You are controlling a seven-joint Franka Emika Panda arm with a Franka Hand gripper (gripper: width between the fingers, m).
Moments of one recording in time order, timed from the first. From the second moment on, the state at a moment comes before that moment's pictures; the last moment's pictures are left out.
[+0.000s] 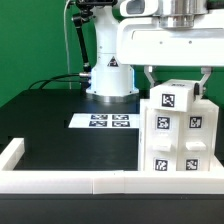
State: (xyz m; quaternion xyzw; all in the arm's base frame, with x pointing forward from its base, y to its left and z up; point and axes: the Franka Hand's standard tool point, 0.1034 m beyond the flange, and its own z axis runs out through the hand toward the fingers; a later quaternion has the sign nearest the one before) arm 0.616 0.082 0.152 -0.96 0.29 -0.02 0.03
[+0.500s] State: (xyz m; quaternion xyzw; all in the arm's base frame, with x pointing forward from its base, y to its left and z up) arm 0.618 0.083 0.153 -0.92 0.40 -0.02 0.03
